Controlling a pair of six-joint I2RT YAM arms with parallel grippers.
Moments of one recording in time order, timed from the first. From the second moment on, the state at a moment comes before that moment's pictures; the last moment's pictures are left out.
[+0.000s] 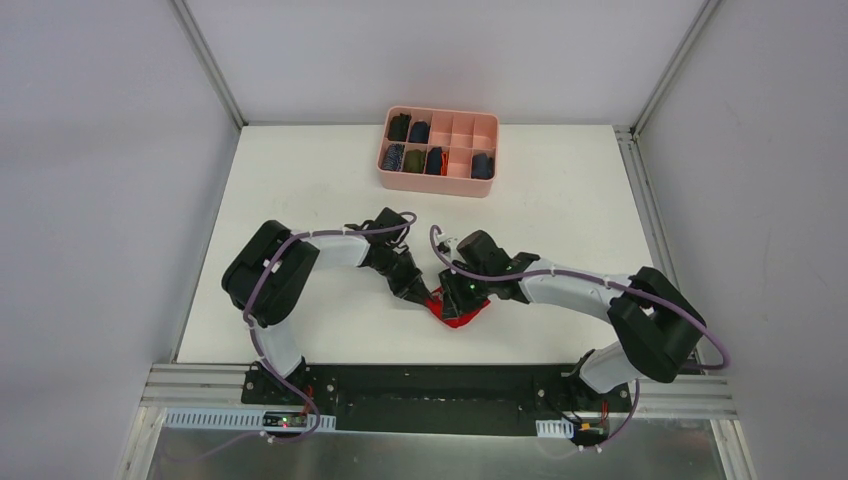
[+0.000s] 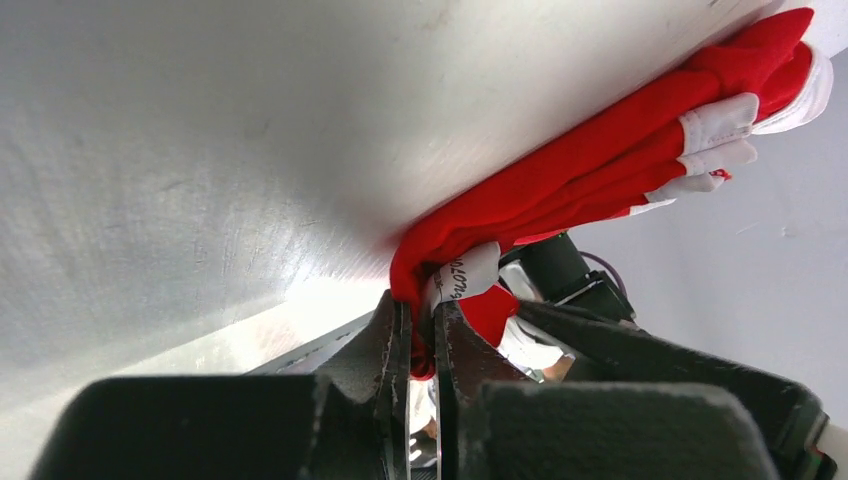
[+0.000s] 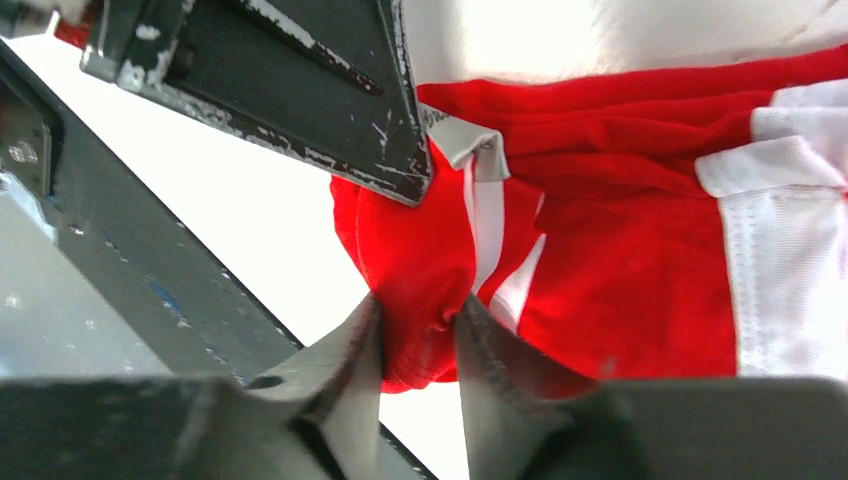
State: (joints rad) left arm -0.60 1.79 0.90 -0.31 0.65 -1.19; right arm 0.85 1.50 0.77 -0.27 -0.34 0.38
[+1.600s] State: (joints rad) left arm -0.59 1.80 0.96 -0.39 0.66 -1.24; right arm 1.06 1.44 0.78 -0.28 0.10 0.35
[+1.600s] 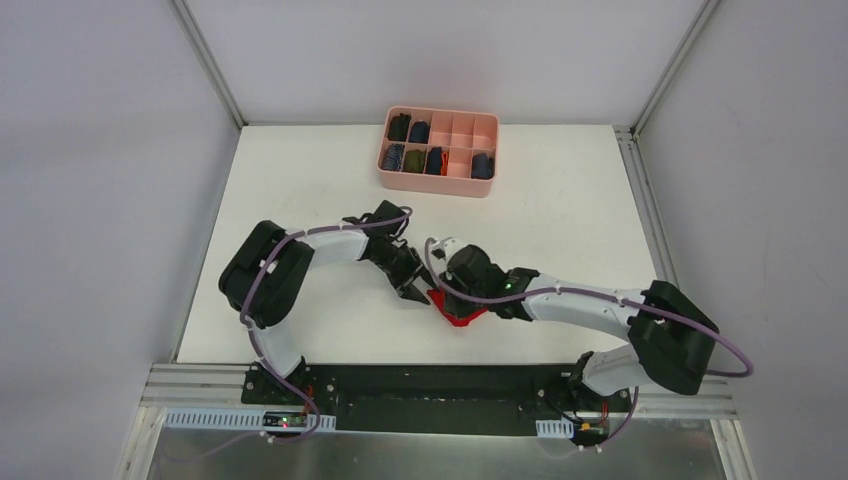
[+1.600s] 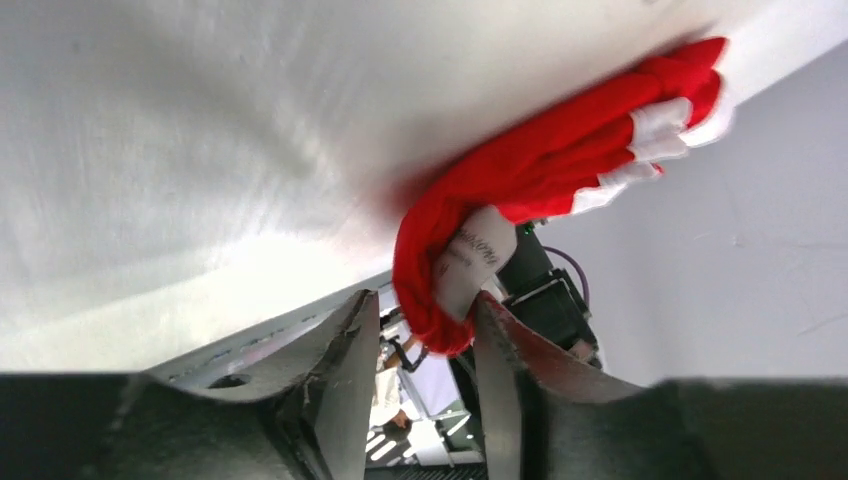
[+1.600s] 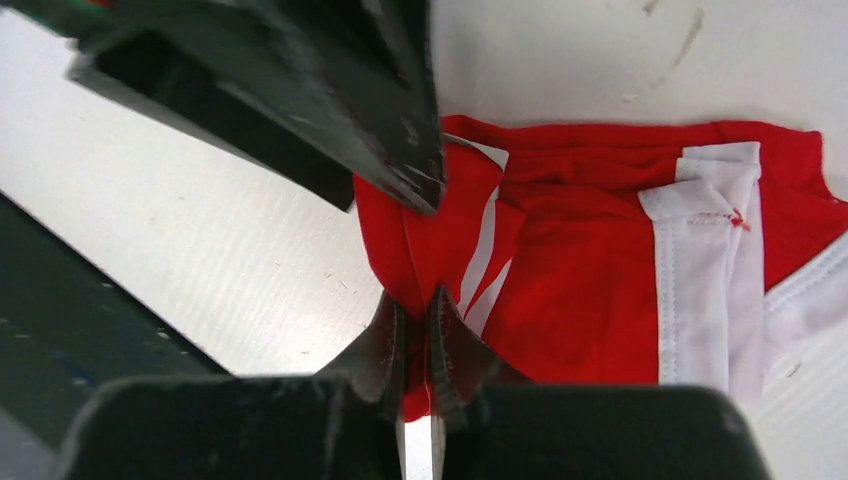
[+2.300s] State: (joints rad) left arm -0.58 1.66 0.89 -0.40 0.66 -1.26; right arm 0.70 1.38 0.51 0.07 -0.49 0.74
